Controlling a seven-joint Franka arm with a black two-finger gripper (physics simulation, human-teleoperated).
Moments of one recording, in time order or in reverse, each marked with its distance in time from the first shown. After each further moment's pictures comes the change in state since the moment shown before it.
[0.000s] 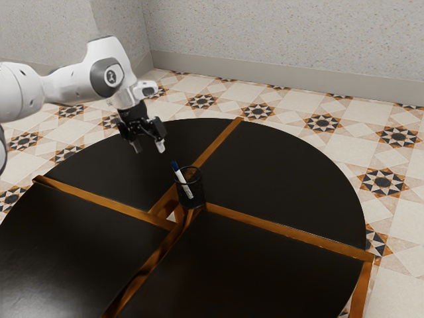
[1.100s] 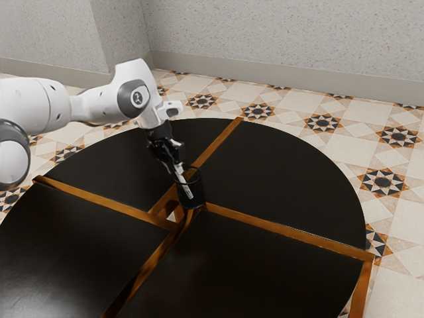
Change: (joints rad) arm -0.082 0.110 -0.005 0.013 -0.019 0.074 0.086
